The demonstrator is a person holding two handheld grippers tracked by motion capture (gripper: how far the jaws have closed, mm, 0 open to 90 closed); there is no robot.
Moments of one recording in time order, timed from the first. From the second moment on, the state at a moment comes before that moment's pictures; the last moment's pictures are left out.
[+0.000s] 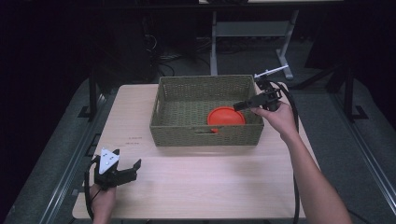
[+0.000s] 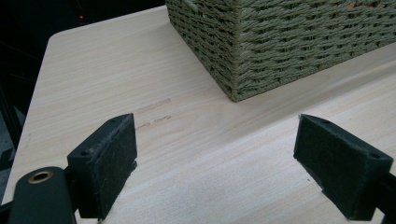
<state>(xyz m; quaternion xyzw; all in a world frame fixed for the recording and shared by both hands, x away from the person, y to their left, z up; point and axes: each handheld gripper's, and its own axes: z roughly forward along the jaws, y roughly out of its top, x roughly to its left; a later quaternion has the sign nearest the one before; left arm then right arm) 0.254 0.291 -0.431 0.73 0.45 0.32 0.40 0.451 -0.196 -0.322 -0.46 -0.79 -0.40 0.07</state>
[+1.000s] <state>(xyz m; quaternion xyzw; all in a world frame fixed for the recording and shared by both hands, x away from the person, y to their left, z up) 0.253 0.292 -0.431 0.73 0.45 0.32 0.39 0.412 -0.218 -0.318 -0.43 -0.79 -0.43 0.06</state>
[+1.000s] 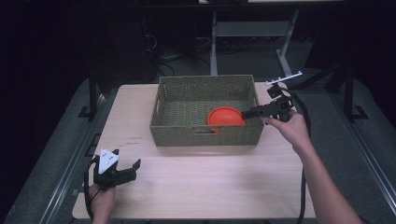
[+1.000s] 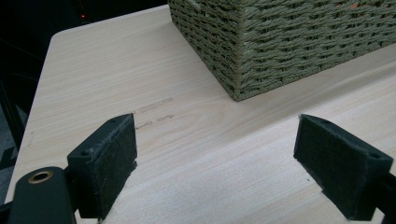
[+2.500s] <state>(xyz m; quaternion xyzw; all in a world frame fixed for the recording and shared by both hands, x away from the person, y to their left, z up) 0.253 0.291 -0.432 0.73 0.45 0.32 0.39 0.351 -0.303 -0.375 -0.46 -0.75 -0.46 0.08</state>
